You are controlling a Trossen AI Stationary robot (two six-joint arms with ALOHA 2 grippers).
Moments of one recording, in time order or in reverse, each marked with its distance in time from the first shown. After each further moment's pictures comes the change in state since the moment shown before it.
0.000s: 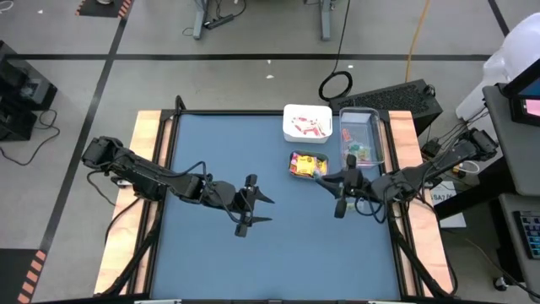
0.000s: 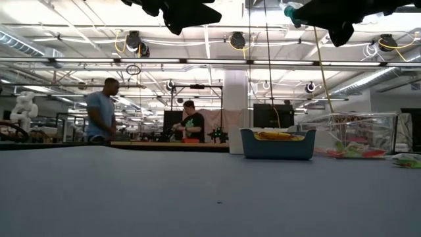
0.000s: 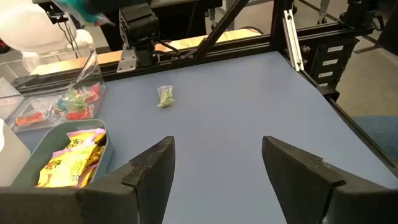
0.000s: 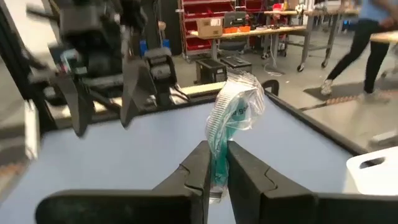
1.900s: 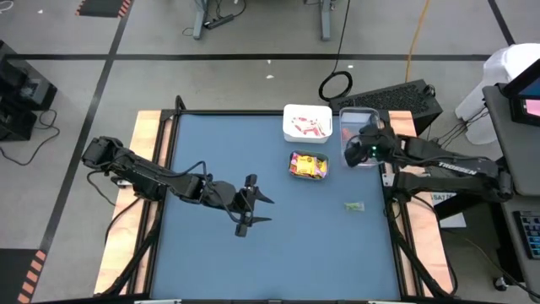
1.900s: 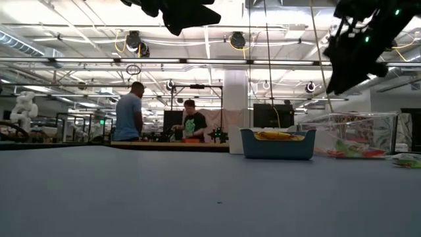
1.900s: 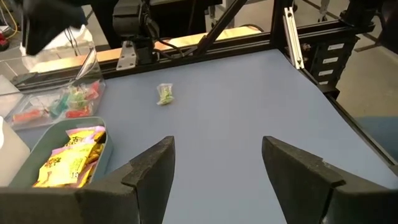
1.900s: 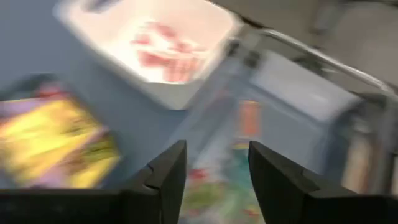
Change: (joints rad) left arm 0.000 0.000 0.000 -0.008 0.000 -0.004; right arm -0.784 -0.163 0.148 -1.029 -0.224 0.273
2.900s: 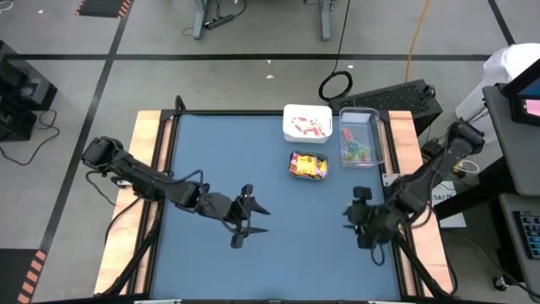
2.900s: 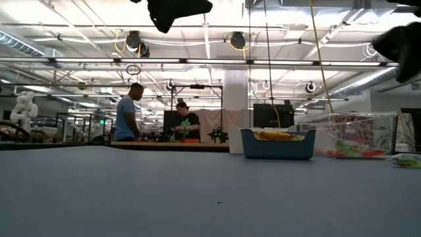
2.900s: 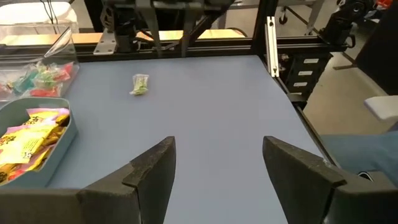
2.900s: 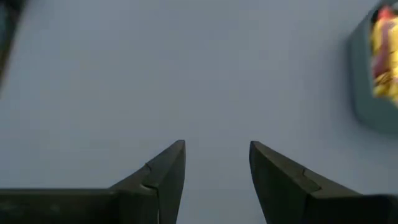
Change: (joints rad) left arm -0.094 0.000 0.000 -0.010 -0.049 -0.182; right arm 1.118 0.316 0.066 0.049 -0.064 0.213
